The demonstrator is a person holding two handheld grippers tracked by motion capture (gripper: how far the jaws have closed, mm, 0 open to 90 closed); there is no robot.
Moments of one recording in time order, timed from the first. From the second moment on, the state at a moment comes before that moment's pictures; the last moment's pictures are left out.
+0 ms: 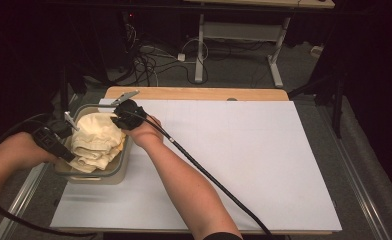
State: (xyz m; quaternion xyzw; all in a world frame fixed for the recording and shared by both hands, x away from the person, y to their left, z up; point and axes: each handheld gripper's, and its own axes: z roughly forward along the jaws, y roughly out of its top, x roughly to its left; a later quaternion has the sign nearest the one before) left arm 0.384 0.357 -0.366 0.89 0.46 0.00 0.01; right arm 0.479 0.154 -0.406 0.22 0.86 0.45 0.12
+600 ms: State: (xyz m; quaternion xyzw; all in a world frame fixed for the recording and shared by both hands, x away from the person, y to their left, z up) left arm 0.390 0.347 -0.368 0.88 0.48 0.02 0.04; right arm 0.500 0.148 -0.412 0.24 0.85 0.45 0.11
